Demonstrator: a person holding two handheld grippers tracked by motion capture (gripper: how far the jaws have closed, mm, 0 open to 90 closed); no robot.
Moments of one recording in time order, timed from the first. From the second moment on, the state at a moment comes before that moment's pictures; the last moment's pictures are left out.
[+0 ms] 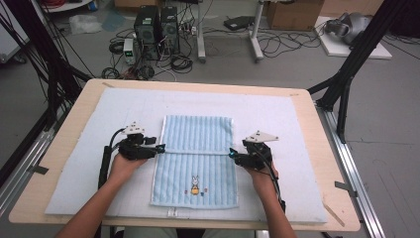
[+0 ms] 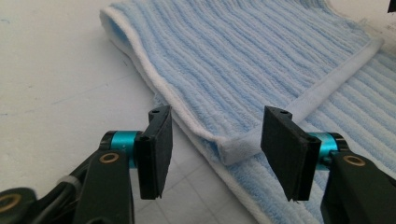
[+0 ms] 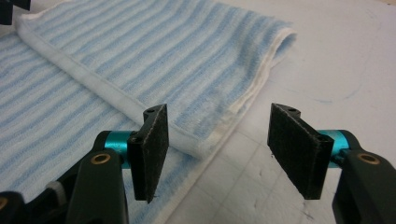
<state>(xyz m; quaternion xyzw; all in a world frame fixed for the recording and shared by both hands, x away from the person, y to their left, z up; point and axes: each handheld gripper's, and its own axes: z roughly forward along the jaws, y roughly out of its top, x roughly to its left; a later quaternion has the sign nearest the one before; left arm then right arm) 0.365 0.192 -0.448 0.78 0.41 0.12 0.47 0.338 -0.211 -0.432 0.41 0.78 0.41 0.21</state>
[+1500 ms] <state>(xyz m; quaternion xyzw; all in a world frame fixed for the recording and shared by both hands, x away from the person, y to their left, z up) 0.315 0.192 -0.433 0.75 0.36 0.14 0.53 0.313 -0.191 -0.428 0.35 0.82 0.39 0.22</state>
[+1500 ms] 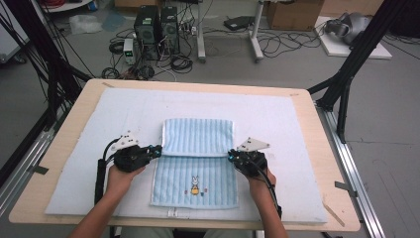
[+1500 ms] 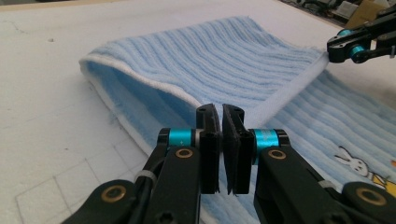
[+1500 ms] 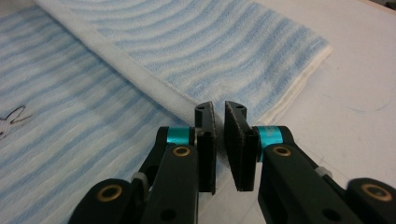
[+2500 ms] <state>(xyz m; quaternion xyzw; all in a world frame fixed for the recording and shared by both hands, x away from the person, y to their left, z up) 0.216 0.203 -0.433 0.78 0.32 0.11 0.53 0.208 -0.193 -0.421 0.33 0.84 0.38 0.20</state>
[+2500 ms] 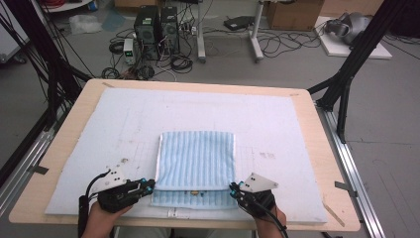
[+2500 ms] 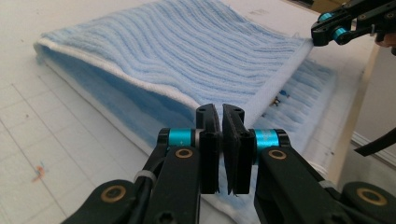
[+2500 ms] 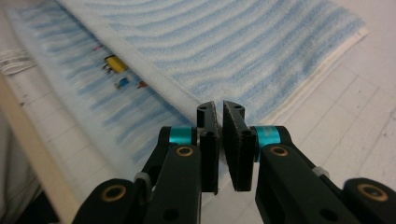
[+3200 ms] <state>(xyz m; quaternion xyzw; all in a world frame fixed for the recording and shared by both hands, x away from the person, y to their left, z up) 0.243 0.216 -0.424 0.77 0.35 0.12 0.53 0.209 -0.188 -0.421 0.34 0.84 0.37 0.20</state>
